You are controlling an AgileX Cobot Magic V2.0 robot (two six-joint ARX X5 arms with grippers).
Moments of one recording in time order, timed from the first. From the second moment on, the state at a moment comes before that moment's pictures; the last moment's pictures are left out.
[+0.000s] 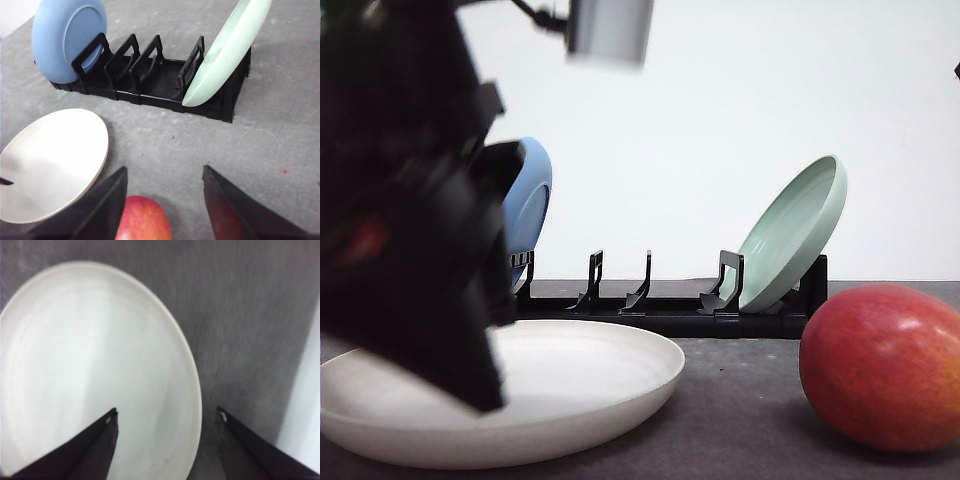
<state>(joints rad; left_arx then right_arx) -1.21 1.31 0.80 -0.62 -0.28 0.26 0.29 0.41 0.53 -0.57 -0.28 0.18</state>
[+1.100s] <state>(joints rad) -0.22 0.67 0.66 -0.51 0.19 -0.07 0.30 0.46 0.55 -0.61 -0.42 0.26</state>
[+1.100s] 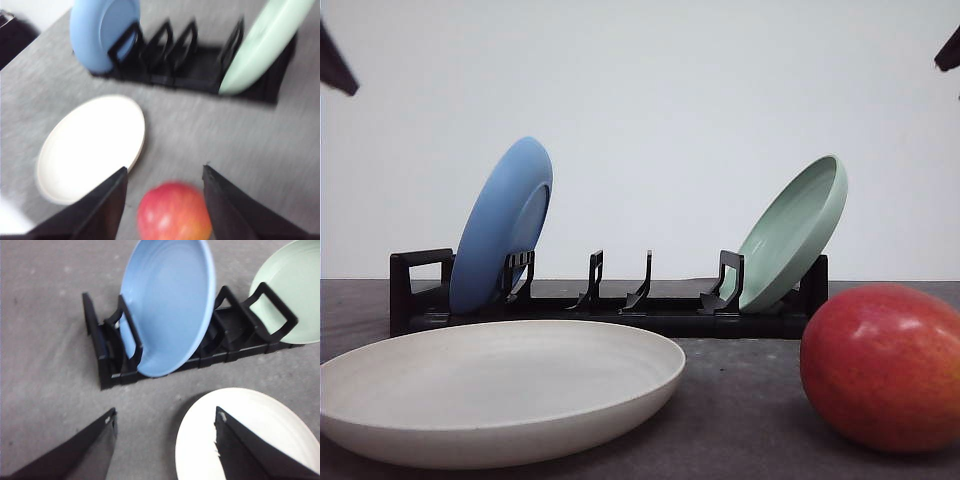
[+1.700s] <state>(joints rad) -0.21 0.64 0.65 -0.50 0.19 -0.08 0.58 0.86 0.70 -0.79 -0.14 0.30</state>
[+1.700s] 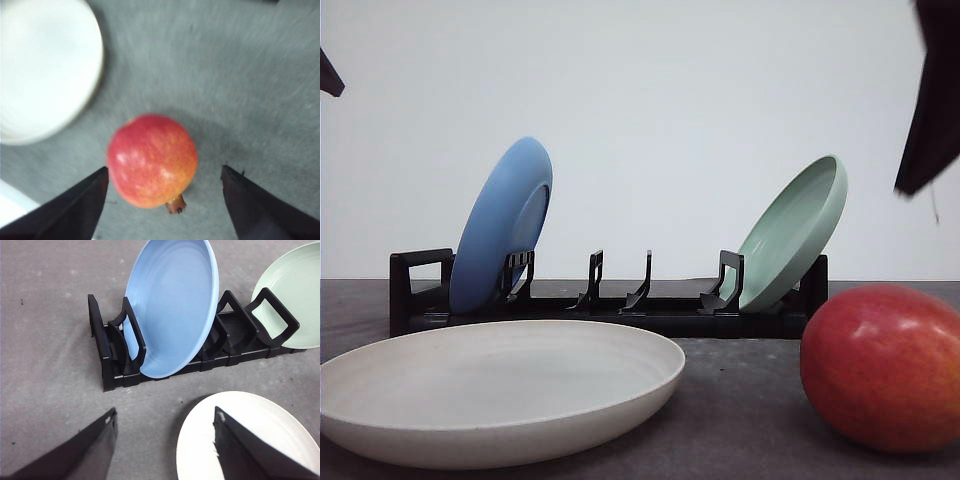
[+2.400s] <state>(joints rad) -0.21 0.64 0.65 -0.50 0.18 -0.08 0.73 1.20 0.70 -0.65 -0.05 0.26</state>
